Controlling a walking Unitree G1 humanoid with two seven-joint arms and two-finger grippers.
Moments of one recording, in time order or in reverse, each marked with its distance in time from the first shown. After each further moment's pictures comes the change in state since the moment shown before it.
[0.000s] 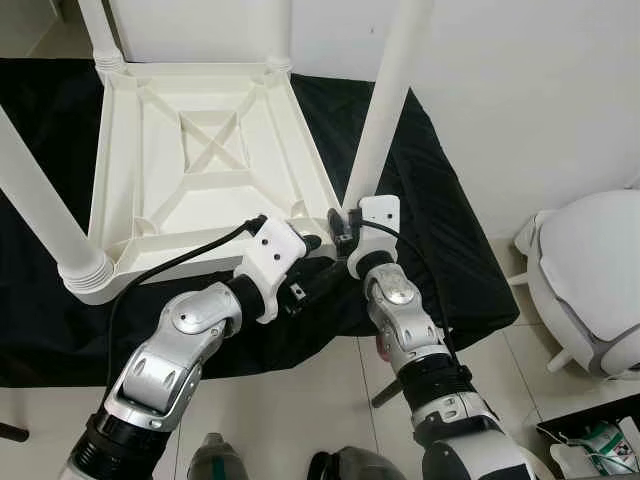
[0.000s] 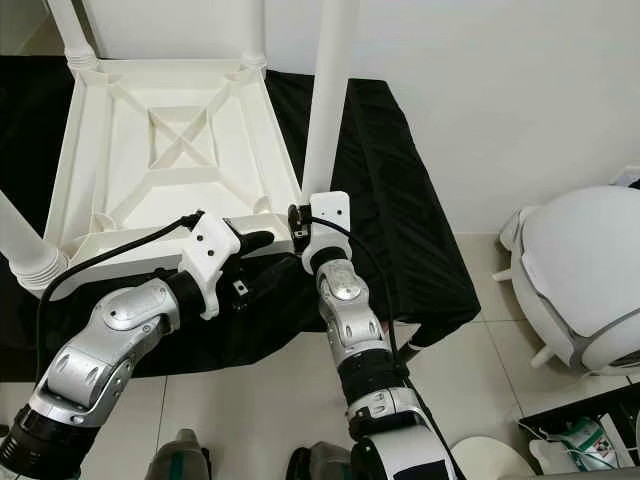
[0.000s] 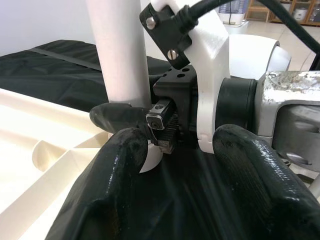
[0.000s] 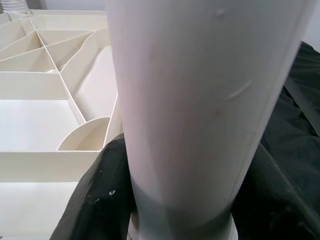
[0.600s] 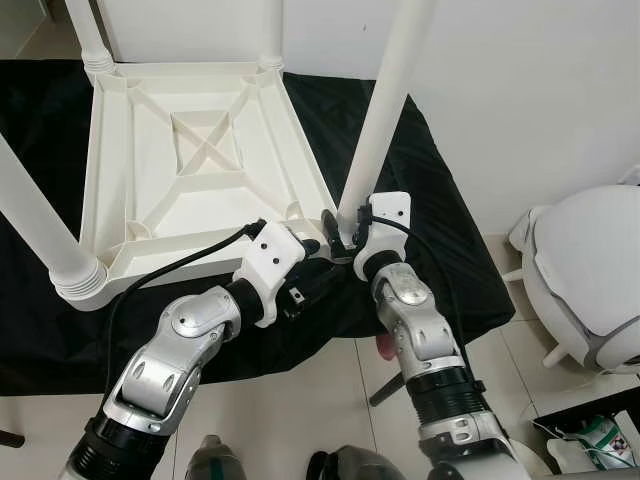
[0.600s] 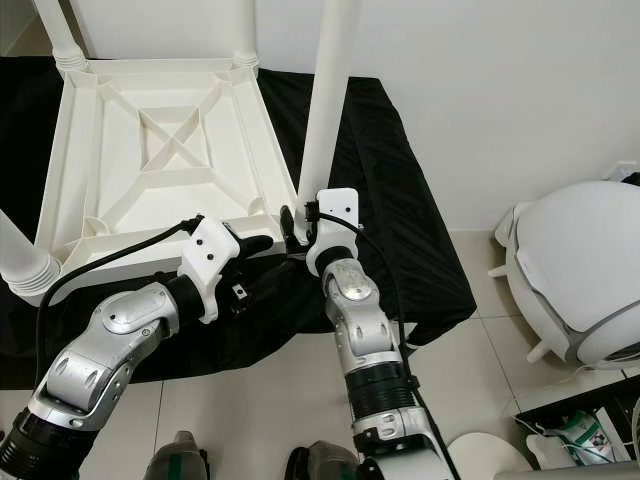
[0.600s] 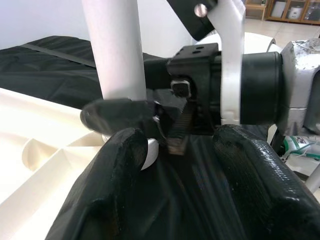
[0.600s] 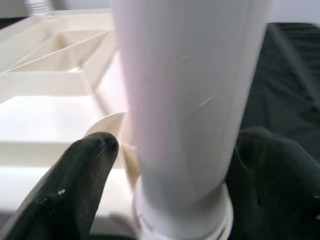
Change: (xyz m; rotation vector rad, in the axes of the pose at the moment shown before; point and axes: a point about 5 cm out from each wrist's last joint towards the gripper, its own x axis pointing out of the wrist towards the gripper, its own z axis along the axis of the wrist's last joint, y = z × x) left arm -0.003 0.000 -0.004 -0.004 0.016 0.003; right arm -0.013 -0.008 0.011 0.039 0.036 0.154
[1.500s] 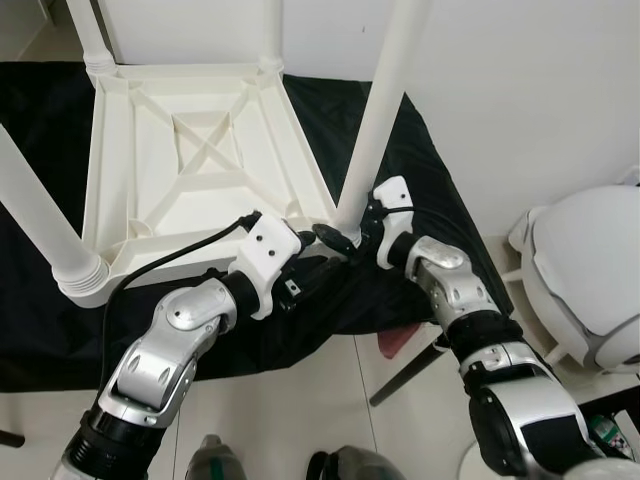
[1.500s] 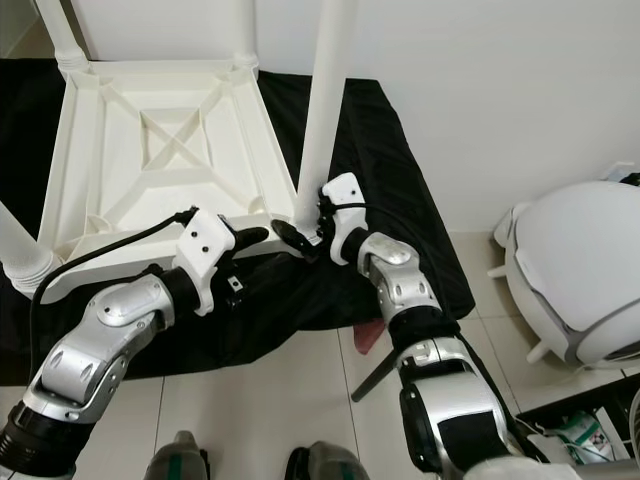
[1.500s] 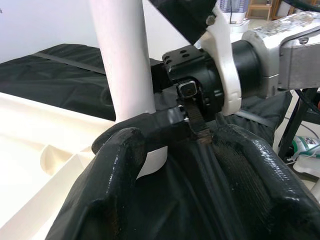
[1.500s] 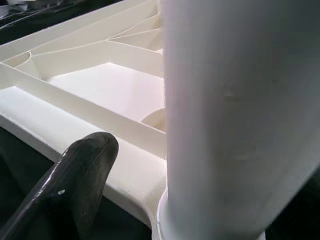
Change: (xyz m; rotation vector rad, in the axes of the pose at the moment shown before) left arm -0.001 0.007 0.005 0.028 -0.006 0.015; right arm 0.032 -0.027 0.000 -0.122 0.063 0.490
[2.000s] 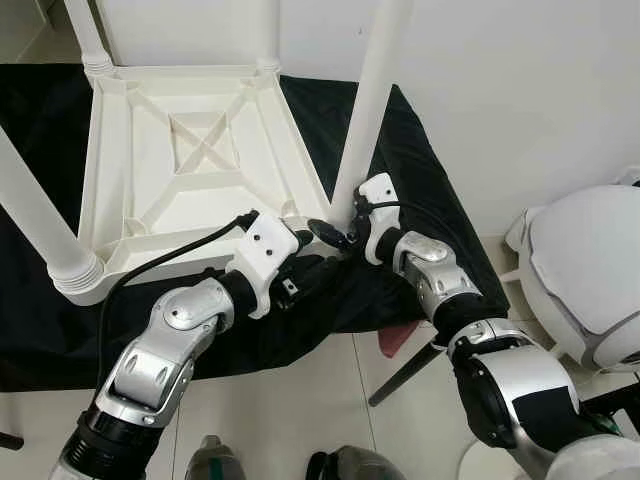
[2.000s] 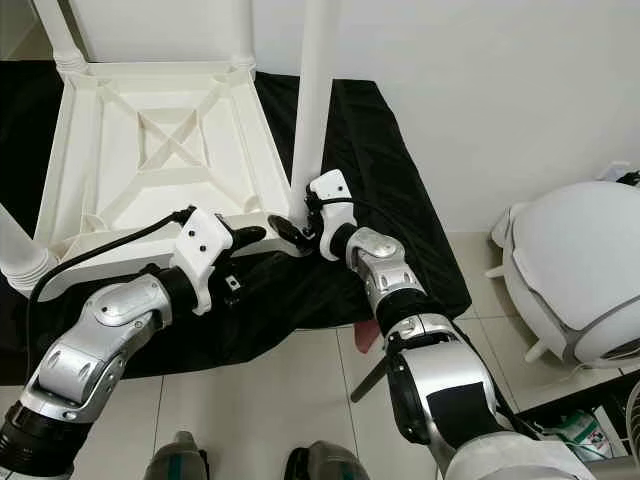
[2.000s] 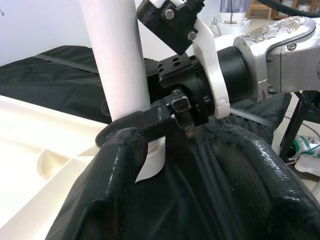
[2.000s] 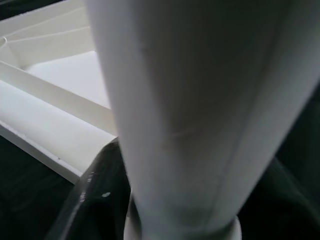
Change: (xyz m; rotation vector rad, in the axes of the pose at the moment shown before) left arm -0.002 0.002 0.000 0.004 0.003 0.008; right arm 0.010 -0.005 -0.006 -0.017 0.058 -0.035
